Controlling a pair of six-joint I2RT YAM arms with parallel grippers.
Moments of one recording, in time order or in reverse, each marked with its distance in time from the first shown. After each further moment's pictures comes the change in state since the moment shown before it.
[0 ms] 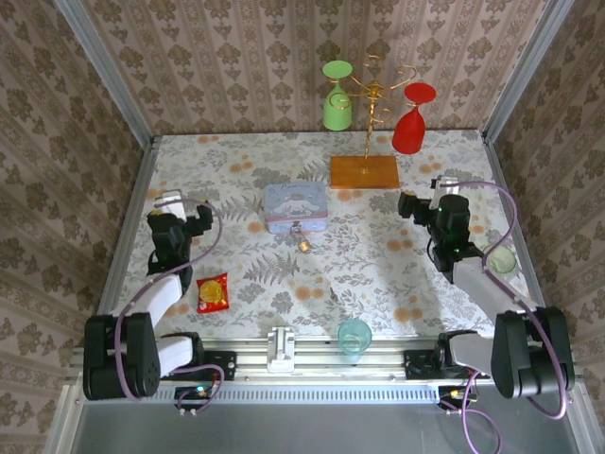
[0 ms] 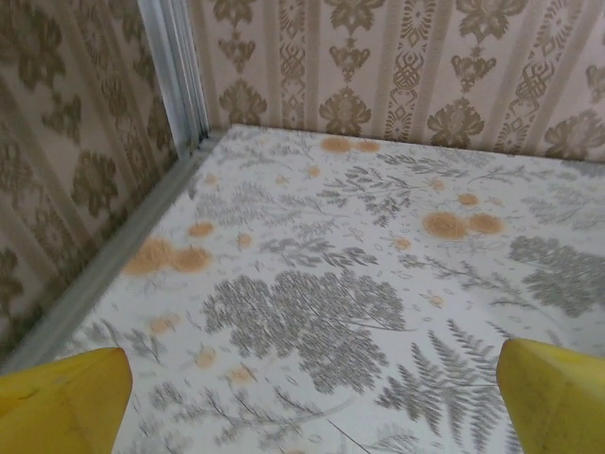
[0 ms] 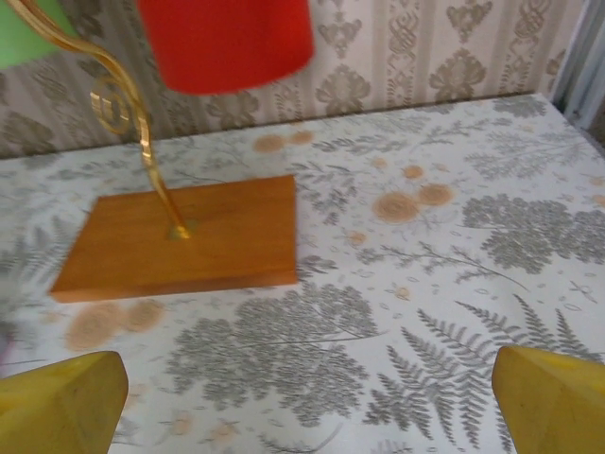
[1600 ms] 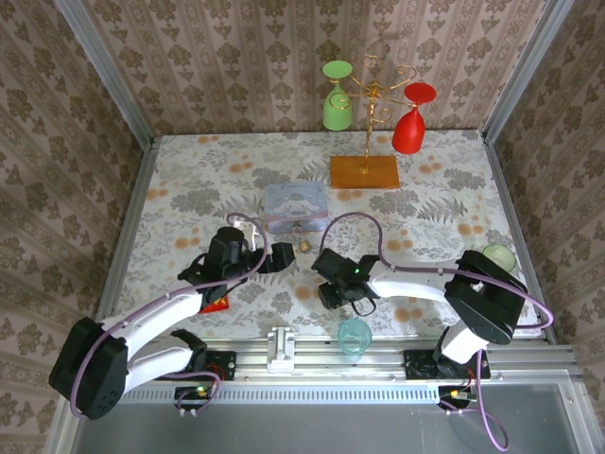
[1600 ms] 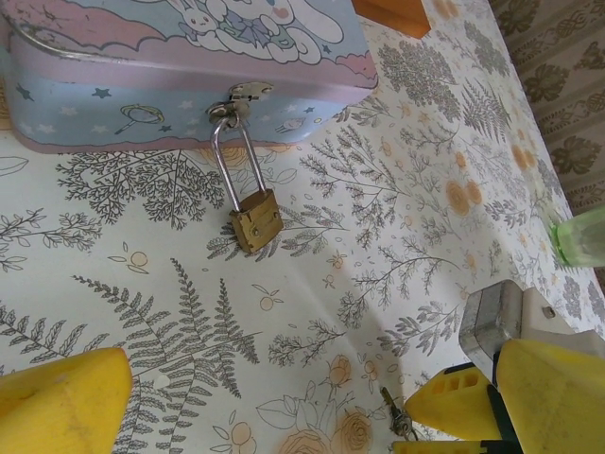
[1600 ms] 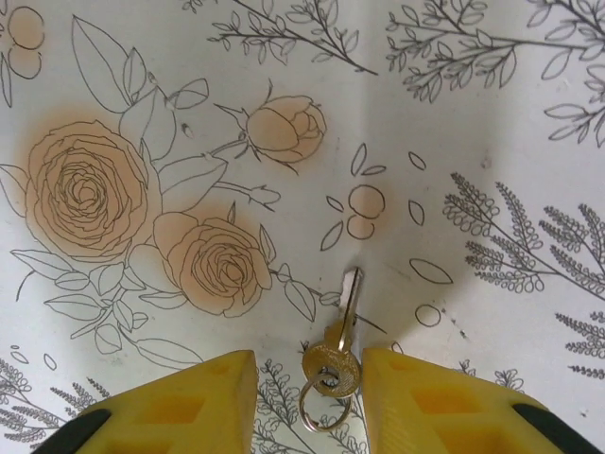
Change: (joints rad) left arm -0.610 -0.085 0.032 -0.424 0.369 -0.545; right arm 0.893 0.428 0.271 -0.725 -0.023 0.384
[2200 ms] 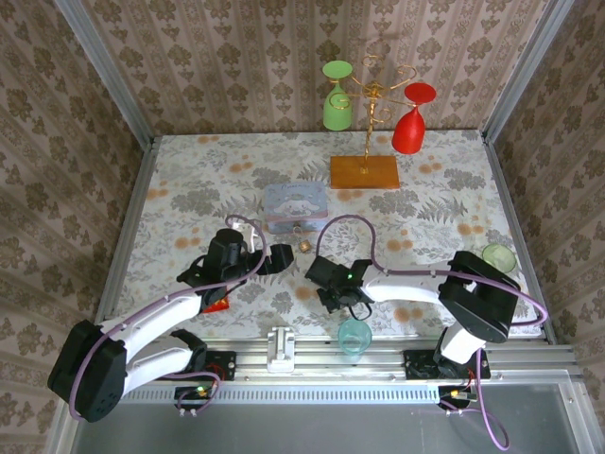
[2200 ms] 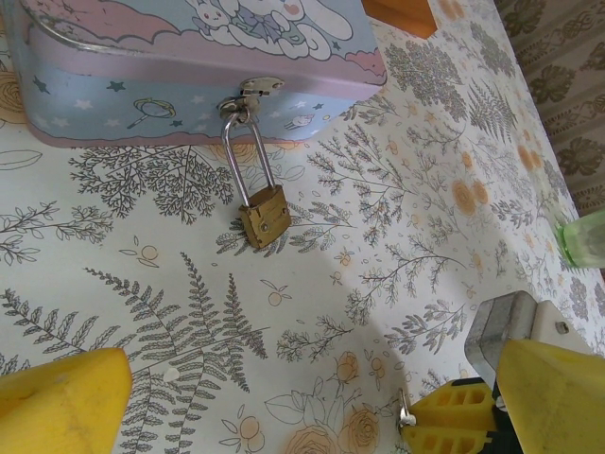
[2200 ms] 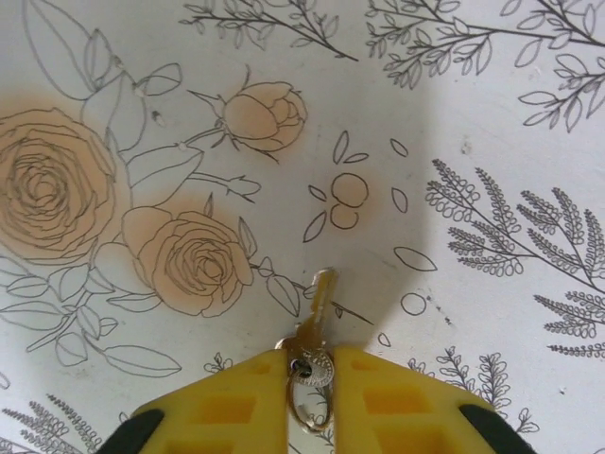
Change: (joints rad) left arm 0.000 -0.013 -0.013 -0.001 -0.012 0.000; right arm 0.059 0.021 0.009 -0.024 0.102 0.045
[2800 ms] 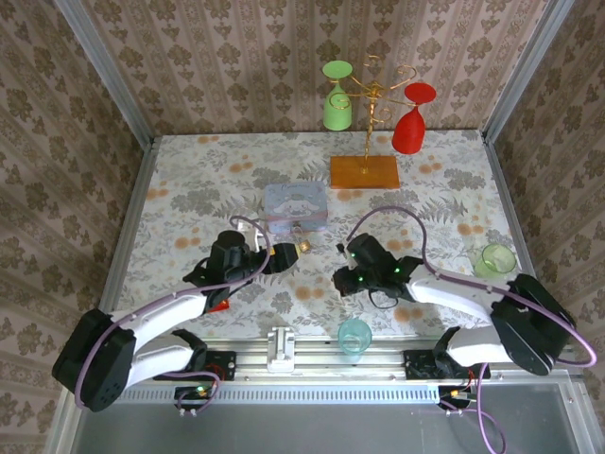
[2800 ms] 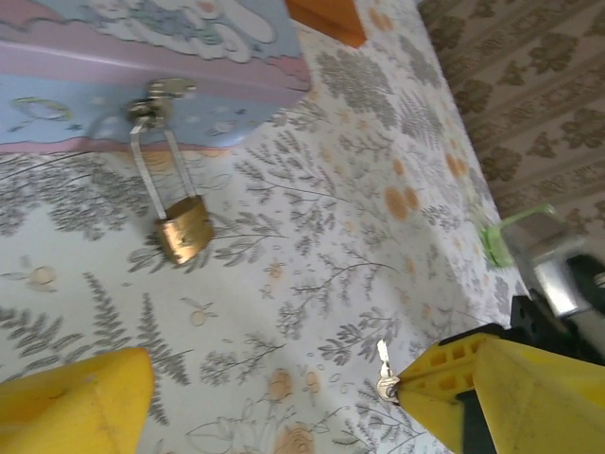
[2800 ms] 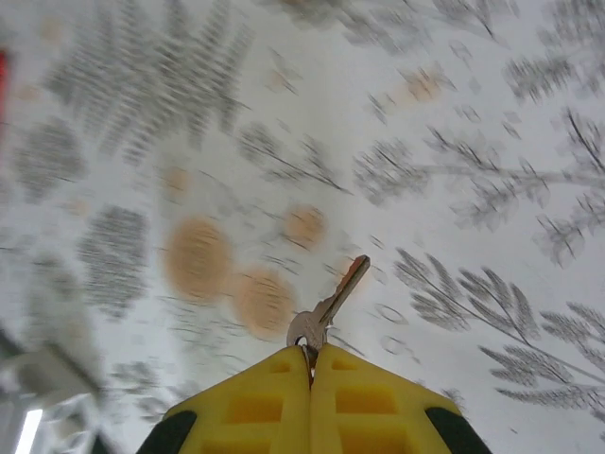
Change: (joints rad) left arm -0.024 0.077 -0.044 0.248 0.103 -0.087; right arm -0.259 -0.331 -0.220 0.296 -0.352 -0.082
